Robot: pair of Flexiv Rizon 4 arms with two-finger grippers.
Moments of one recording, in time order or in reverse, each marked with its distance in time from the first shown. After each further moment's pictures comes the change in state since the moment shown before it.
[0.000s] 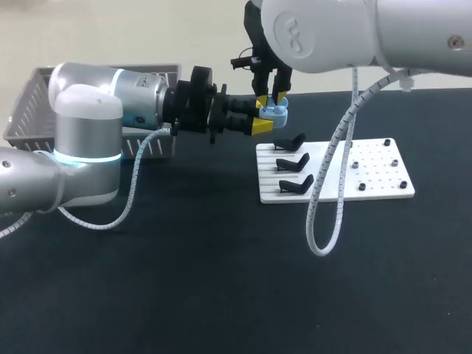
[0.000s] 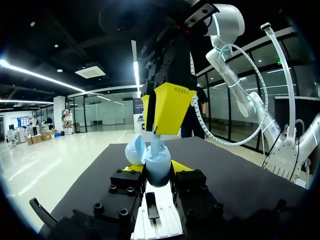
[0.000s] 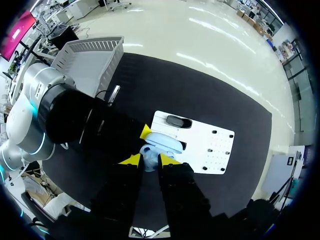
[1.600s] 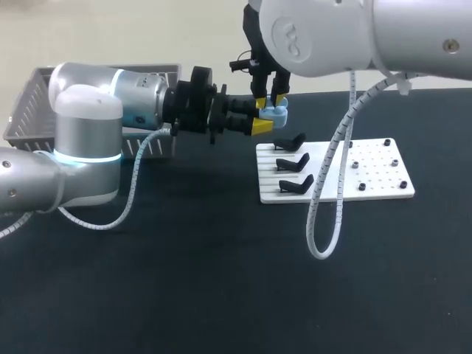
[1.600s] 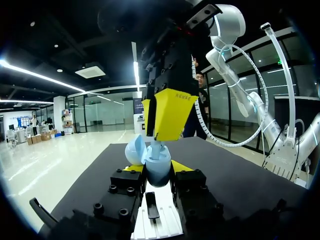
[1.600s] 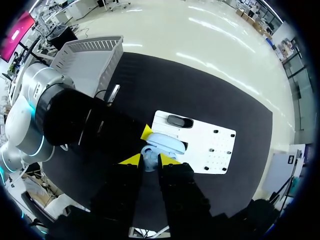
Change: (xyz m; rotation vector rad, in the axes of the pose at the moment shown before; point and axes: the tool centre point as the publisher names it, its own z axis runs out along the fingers) left arm 0.000 0.000 0.000 0.000 0.000 0.000; right arm -0.001 0.002 0.005 0.000 -0.003 0.011
